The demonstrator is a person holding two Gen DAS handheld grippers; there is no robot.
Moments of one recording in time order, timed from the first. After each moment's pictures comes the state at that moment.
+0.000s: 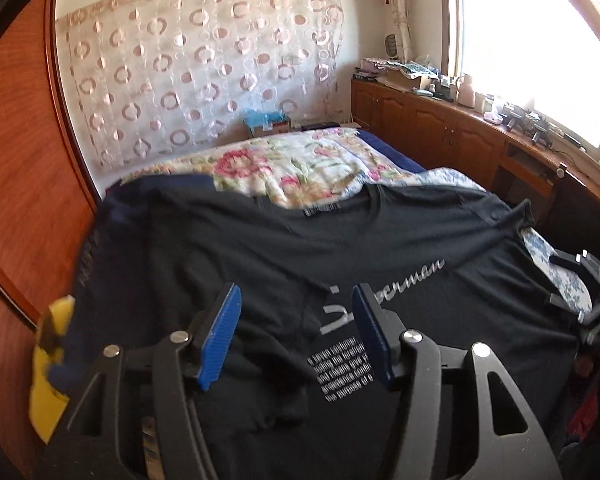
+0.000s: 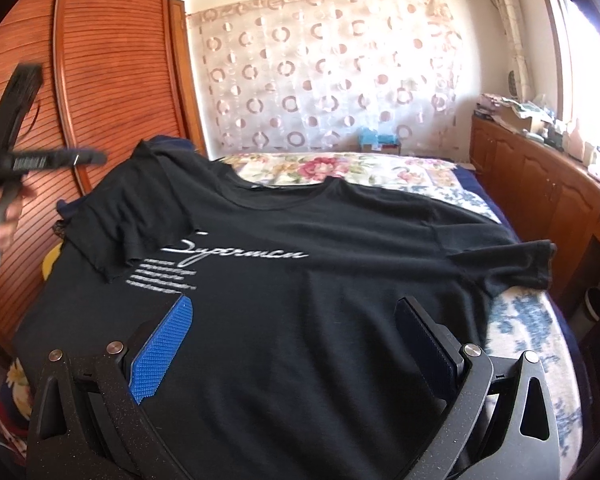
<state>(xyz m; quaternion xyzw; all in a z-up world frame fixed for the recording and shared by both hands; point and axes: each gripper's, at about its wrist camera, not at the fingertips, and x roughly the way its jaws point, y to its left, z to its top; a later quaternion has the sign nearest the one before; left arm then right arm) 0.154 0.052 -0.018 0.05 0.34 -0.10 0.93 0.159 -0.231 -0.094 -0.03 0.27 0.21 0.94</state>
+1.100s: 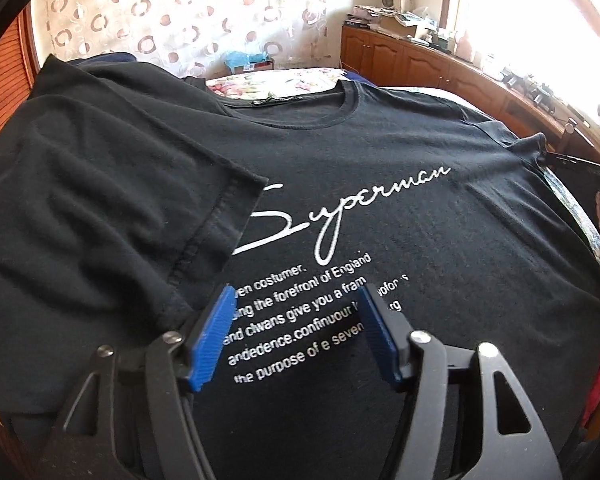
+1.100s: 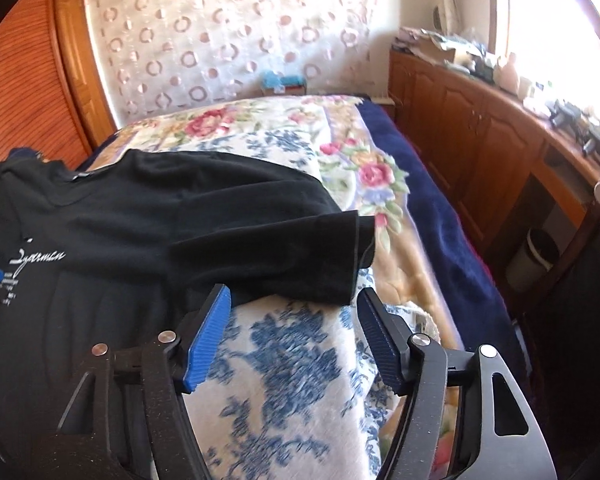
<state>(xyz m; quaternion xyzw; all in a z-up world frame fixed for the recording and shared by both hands) 0.180 0.003 -0.124 0.04 0.43 -0.12 0.89 0.281 -0.413 -0.113 -0.01 0.38 0.07 0.92</state>
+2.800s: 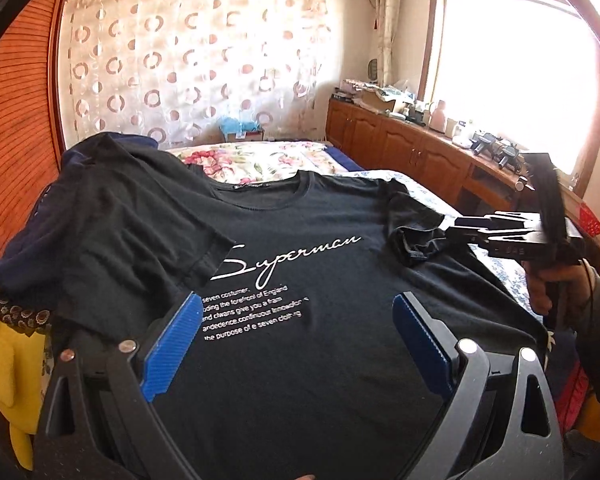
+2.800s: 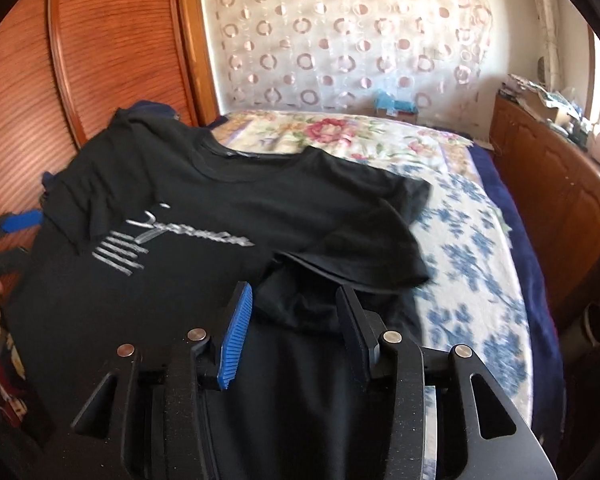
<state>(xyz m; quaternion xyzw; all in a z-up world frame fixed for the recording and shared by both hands) 0.080 -0.004 -0.046 -0.01 0.30 -0.14 0.94 0.217 -0.272 -0.093 -0.08 0.34 0.24 0.90</state>
